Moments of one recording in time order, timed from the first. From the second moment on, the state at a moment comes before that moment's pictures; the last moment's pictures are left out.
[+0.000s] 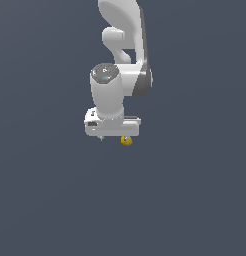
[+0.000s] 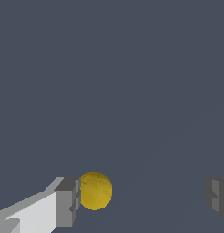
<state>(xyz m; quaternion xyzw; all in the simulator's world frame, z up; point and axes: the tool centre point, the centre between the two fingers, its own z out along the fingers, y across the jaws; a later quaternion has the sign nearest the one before) 0.001 -0.038 0.158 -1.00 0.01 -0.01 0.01</state>
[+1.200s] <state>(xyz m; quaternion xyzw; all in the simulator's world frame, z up) -0.073 0.017 0.079 -0.99 -0.17 0.00 0.00</state>
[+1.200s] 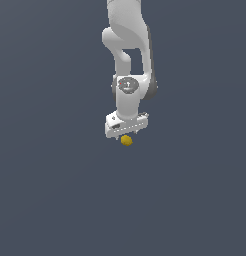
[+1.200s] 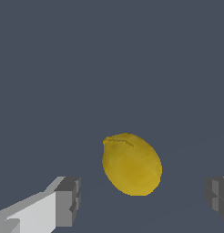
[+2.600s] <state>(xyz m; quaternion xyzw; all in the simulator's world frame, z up) -0.074 0.017 0.029 -0.99 -0.17 0.00 0.00</state>
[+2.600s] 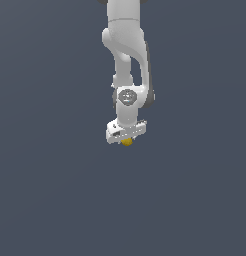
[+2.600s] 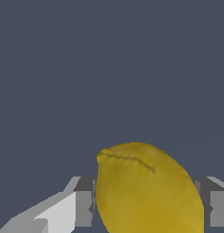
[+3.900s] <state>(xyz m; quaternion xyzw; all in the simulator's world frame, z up) -0.122 0.149 0.150 -0.98 -0.17 0.00 0.00</state>
